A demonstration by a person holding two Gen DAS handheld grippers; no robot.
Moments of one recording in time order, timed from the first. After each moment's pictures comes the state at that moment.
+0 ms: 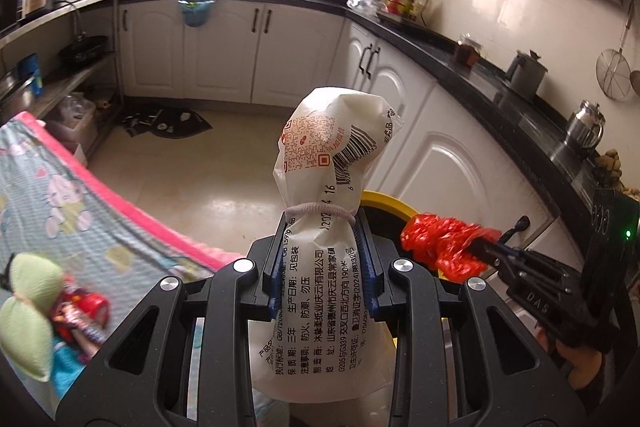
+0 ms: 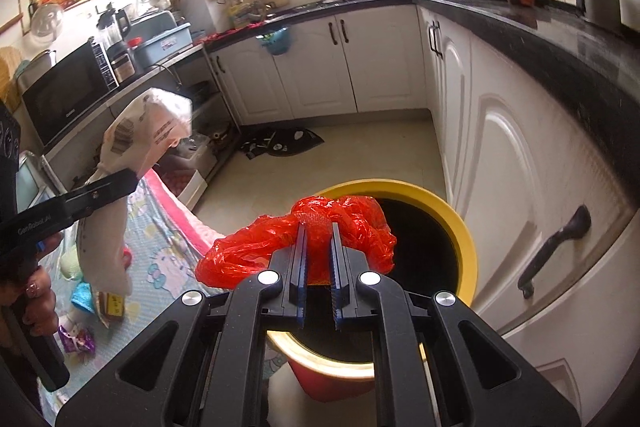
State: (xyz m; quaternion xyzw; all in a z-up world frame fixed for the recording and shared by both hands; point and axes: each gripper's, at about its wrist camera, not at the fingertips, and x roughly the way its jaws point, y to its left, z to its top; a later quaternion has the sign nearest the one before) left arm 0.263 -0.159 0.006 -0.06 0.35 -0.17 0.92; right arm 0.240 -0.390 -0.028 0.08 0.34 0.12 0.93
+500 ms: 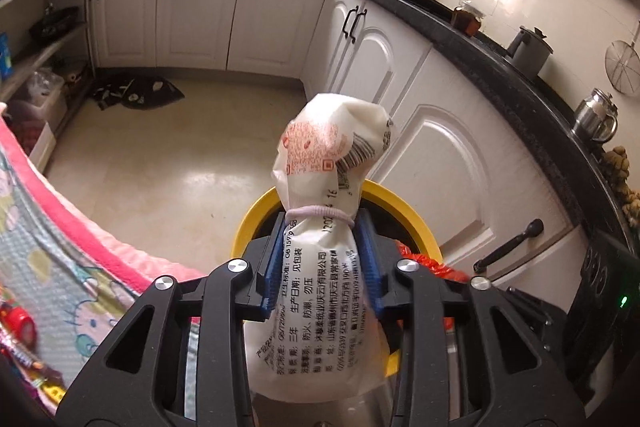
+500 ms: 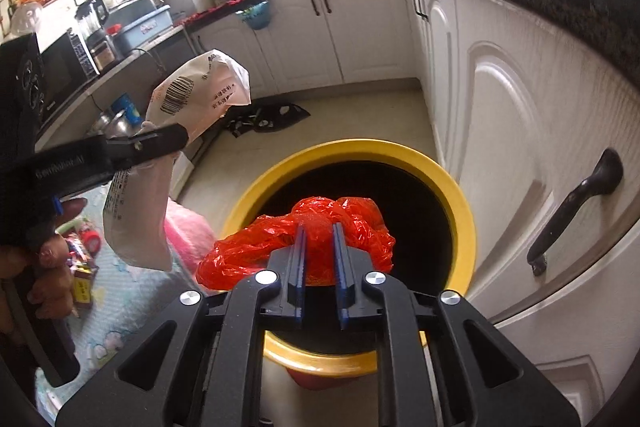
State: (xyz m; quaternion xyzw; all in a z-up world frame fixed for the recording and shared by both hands) left arm 0.319 -0.206 -0.039 -0.08 0.40 -0.20 0.89; right arm 0.261 -0.405 -0.074 0.09 0.38 0.10 0.92
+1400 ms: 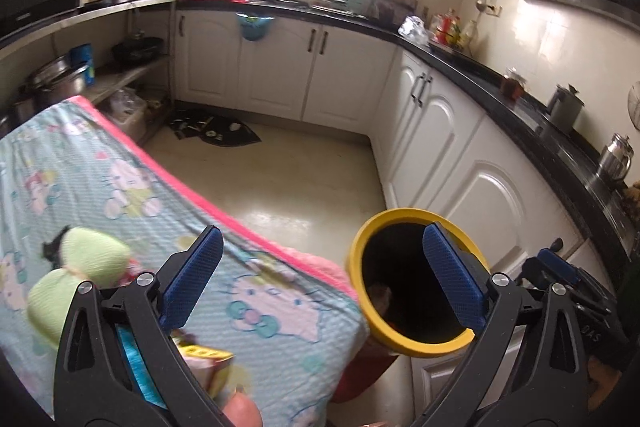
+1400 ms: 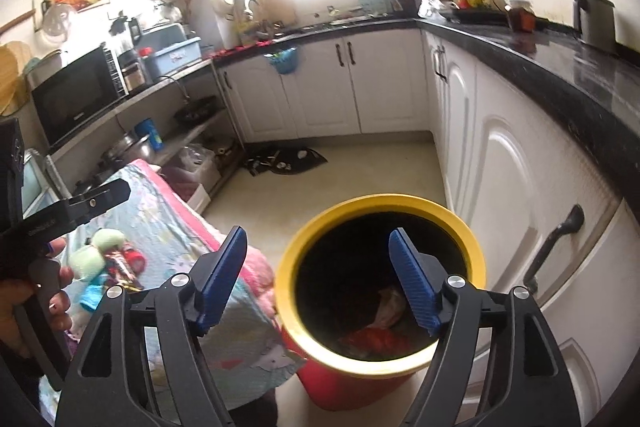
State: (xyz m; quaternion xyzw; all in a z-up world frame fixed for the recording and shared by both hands) left arm 0.231 -0.091 0.011 -0.09 0.31 -0.07 0.94; right arm 0.212 -0.357 -0.007 0.07 0.29 0.12 0.95
